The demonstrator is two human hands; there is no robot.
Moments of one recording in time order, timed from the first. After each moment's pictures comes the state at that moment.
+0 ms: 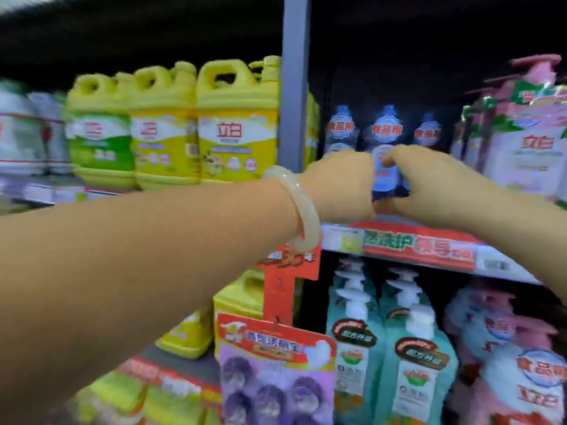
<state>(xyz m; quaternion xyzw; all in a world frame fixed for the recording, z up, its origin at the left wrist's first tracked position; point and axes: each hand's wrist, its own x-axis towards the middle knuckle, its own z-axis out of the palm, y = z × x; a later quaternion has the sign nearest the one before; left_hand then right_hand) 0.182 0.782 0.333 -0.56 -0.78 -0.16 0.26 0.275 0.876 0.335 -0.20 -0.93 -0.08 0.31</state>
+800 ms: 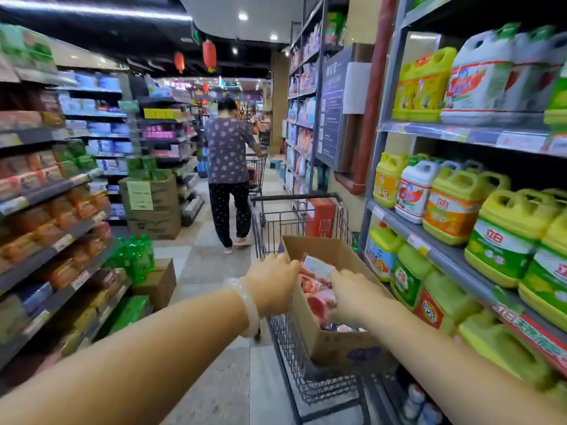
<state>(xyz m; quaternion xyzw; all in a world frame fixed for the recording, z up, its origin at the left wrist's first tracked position) 0.100 0.161 0.091 0.04 -1.00 0.05 0.00 0.032 0.300 0.073 0.31 -0.95 0.01 -0.05</state>
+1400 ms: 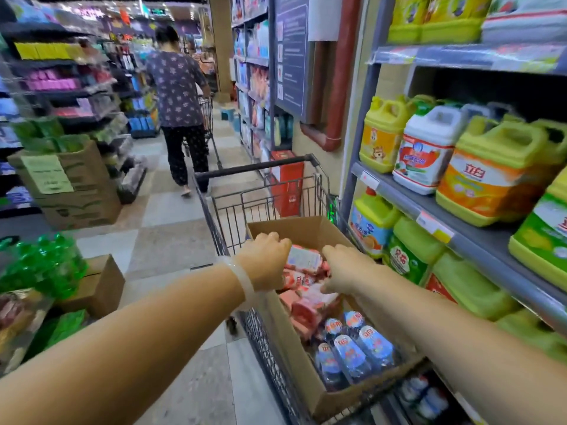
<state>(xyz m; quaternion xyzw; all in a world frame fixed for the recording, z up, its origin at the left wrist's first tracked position) -0.175 0.046 0.033 -0.02 -1.00 0.03 -0.06 -0.231 0.196 0.015 0.24 -0.96 0.00 -0.13</state>
